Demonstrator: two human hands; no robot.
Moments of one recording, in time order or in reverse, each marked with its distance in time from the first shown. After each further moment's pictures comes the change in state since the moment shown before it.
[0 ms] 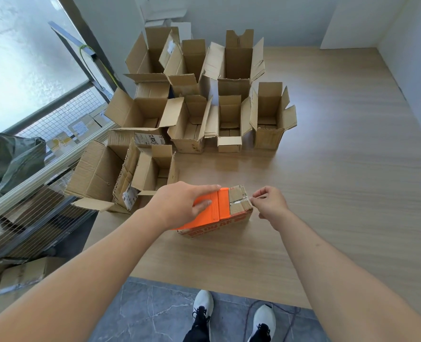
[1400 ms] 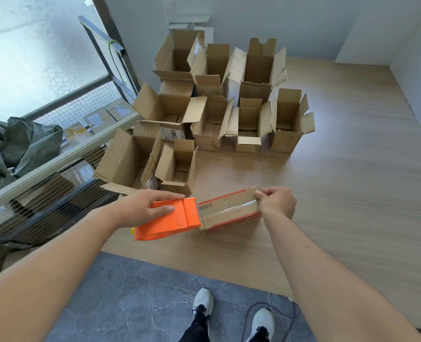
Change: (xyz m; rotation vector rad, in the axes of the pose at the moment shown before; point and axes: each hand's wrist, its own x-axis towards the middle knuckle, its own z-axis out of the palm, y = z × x) left_hand -0.096 -0.120 0.010 -0.468 -0.294 -0.207; right_hand -0.056 -0.032 0.048 -0.122 0.382 0.061
